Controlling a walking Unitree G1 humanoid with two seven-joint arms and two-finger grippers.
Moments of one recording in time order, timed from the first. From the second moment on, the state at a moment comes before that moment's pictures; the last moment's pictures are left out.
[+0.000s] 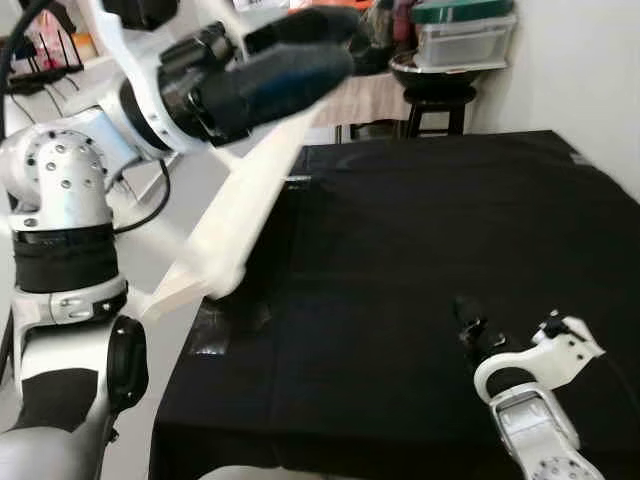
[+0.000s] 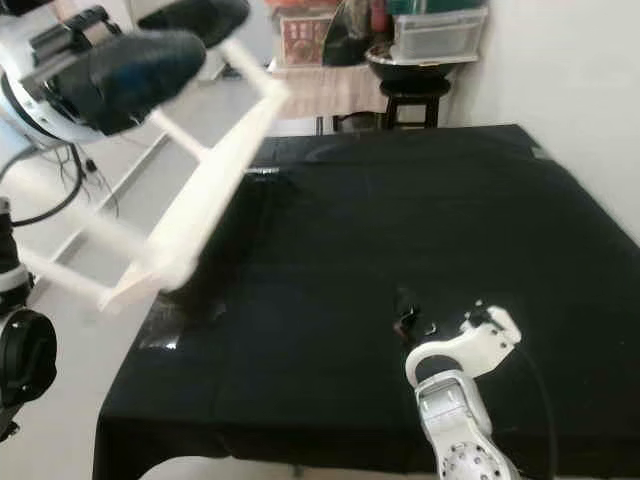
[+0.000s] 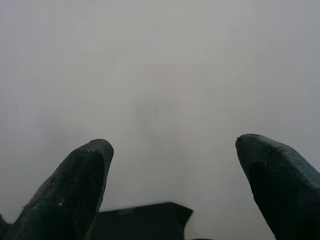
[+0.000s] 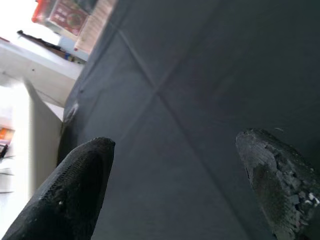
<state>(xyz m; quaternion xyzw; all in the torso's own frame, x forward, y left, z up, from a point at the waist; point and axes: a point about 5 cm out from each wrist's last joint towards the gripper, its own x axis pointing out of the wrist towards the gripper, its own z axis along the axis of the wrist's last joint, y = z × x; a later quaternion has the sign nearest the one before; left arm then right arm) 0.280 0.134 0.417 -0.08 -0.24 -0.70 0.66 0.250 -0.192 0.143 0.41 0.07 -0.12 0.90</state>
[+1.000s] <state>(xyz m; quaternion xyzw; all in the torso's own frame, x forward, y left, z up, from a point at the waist) 0.310 0.162 0.224 -0.23 -0.08 -0.39 0.89 0.270 -0.170 0.148 0.18 0.04 -0.03 0.98</state>
